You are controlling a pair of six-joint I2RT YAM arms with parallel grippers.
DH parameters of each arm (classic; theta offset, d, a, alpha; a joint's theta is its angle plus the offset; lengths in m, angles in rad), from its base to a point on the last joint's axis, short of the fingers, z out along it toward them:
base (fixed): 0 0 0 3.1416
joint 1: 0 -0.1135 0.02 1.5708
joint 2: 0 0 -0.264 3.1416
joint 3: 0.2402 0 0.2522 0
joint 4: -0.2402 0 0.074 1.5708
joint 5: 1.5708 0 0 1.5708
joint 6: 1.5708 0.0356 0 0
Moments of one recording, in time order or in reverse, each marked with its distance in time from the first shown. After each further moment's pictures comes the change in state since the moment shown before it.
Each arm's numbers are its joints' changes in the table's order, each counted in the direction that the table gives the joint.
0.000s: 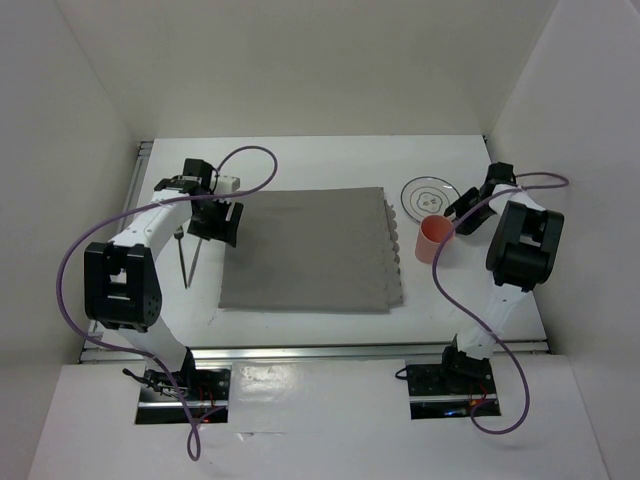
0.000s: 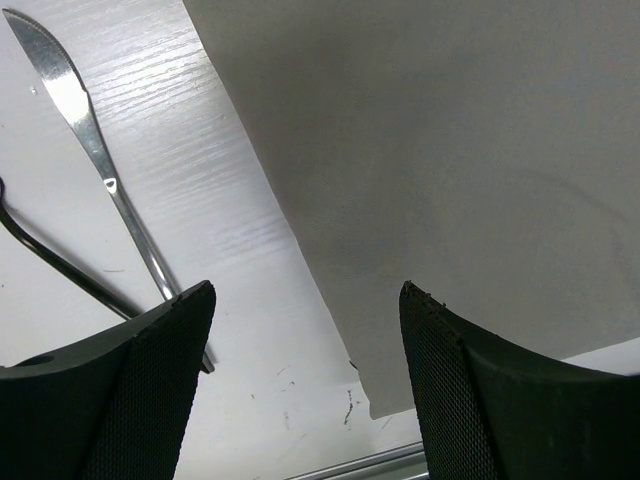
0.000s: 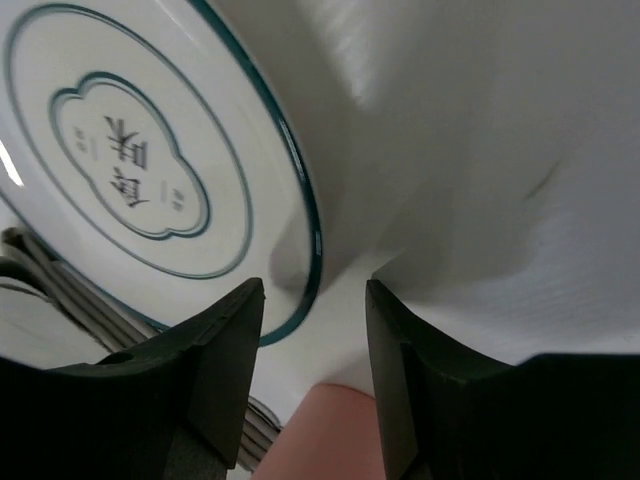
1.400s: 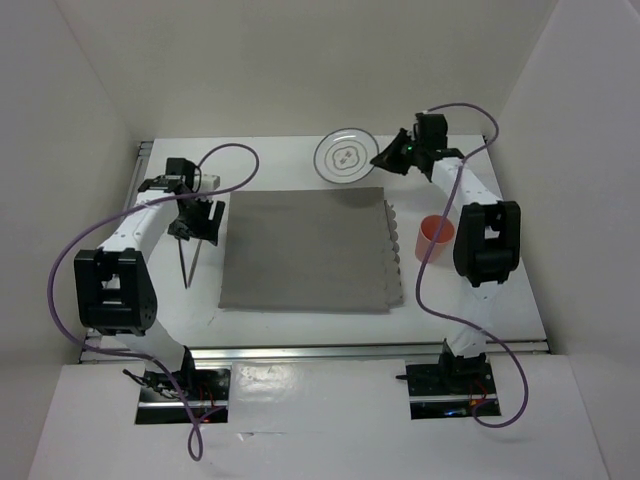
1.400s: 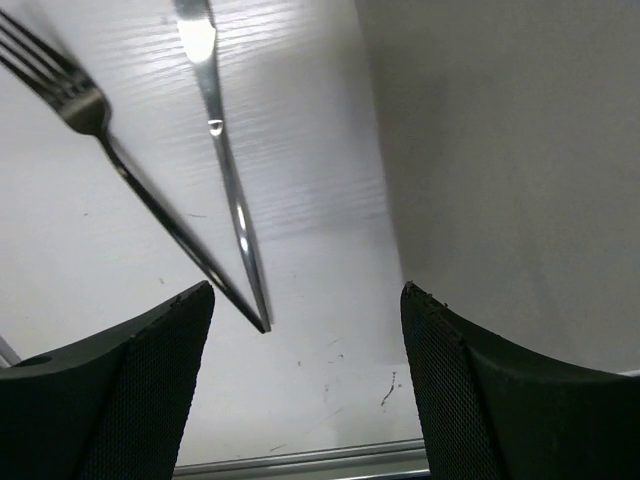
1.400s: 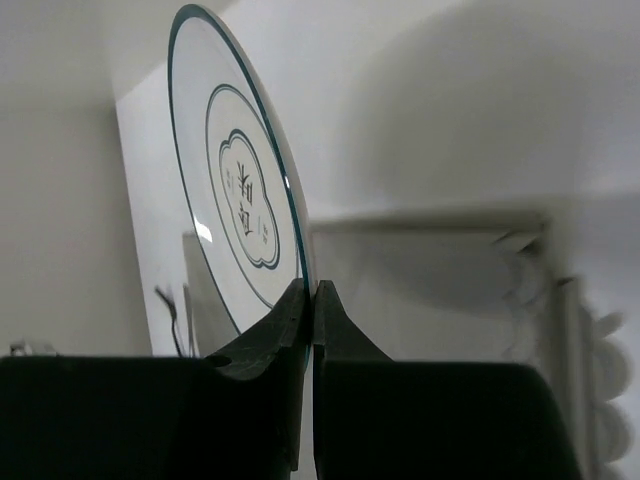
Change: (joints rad) left arm -0.073 -0.019 0.000 -0.042 -0.104 0.002; right arm -0.372 0.038 0.319 0.294 -0.182 0.111
